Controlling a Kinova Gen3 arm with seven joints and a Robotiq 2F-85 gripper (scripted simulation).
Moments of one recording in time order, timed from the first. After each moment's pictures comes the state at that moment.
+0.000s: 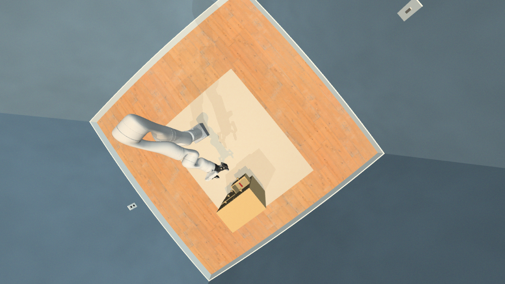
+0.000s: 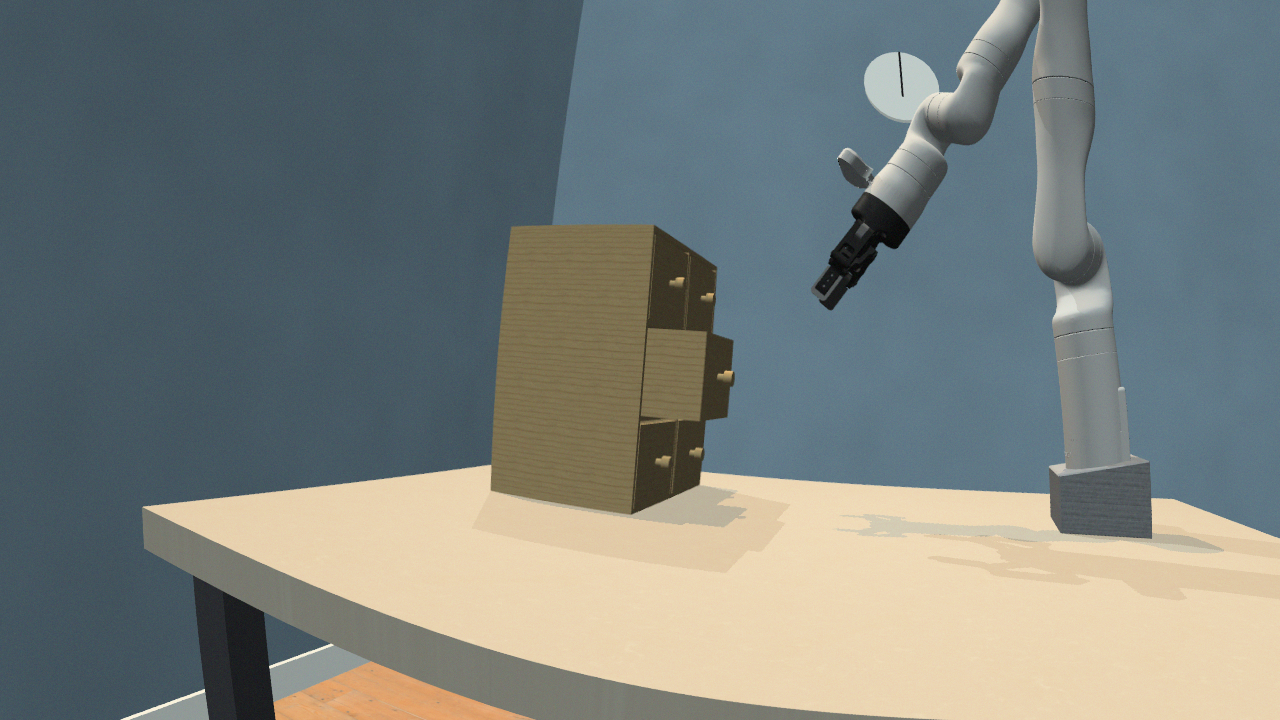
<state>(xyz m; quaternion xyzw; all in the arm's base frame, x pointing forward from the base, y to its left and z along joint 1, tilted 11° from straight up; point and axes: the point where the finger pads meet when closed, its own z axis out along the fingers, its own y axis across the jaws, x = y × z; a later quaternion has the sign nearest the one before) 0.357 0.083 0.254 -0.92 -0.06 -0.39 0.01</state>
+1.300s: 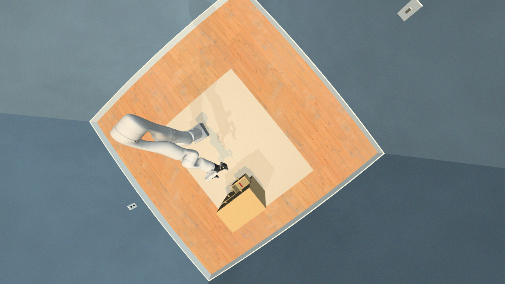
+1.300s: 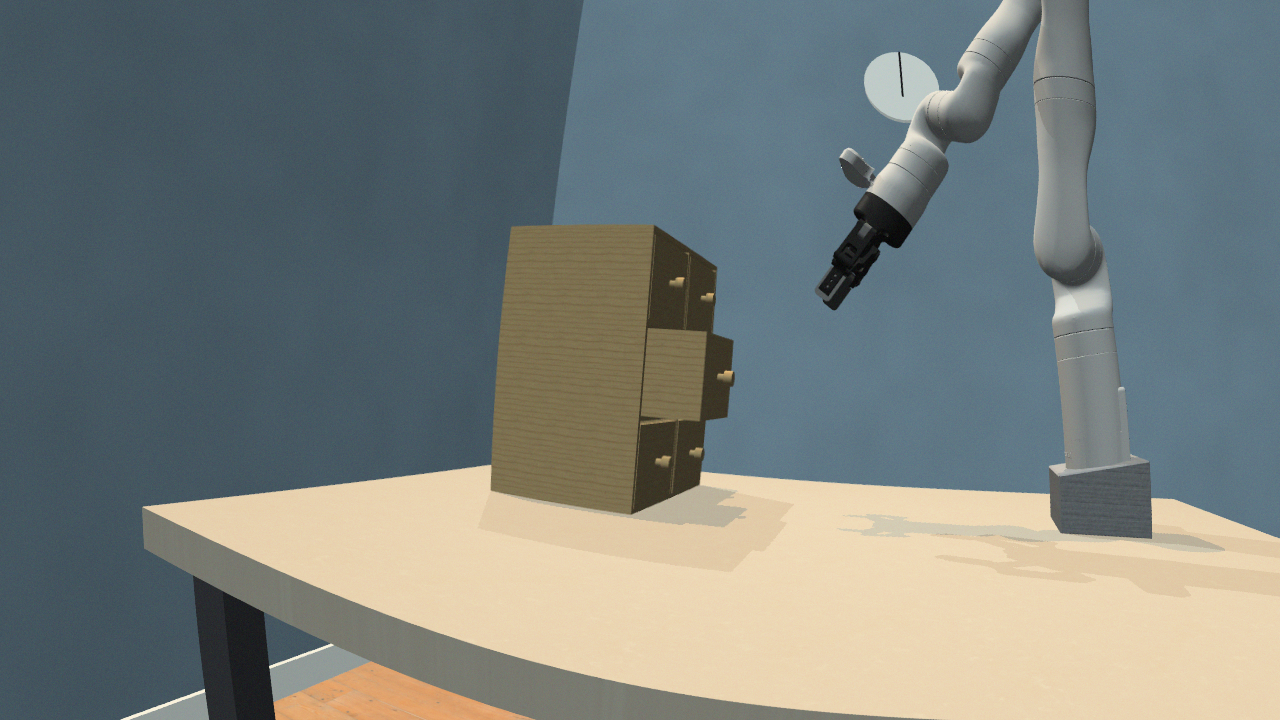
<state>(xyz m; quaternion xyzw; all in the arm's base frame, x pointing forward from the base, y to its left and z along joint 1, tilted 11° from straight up) 0.352 0.081 0.253 -0.92 -0.06 -0.39 0.01</state>
